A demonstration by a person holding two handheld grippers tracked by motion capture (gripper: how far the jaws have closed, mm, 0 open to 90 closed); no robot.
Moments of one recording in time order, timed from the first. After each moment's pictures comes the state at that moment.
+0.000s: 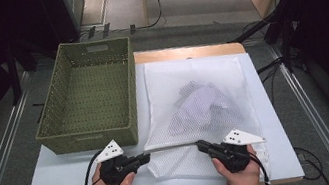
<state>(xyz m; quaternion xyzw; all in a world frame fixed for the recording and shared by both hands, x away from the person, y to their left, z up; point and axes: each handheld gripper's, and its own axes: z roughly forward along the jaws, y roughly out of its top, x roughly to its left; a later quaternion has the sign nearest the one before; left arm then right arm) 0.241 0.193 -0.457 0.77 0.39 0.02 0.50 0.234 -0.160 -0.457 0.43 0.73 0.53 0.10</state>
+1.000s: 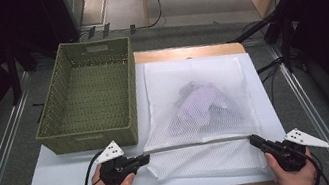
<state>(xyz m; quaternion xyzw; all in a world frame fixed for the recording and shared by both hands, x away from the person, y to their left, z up) 0.241 0.194 -0.460 0.78 0.39 0.02 0.50 0.214 -0.288 -0.463 0.52 0.67 0.51 0.15</state>
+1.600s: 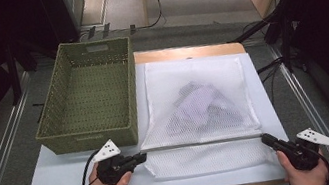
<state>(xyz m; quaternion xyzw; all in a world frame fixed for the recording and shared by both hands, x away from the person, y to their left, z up) 0.242 0.196 -0.461 0.78 0.38 0.05 0.49 0.213 -0.314 -0.468 0.56 0.65 0.49 0.17</state>
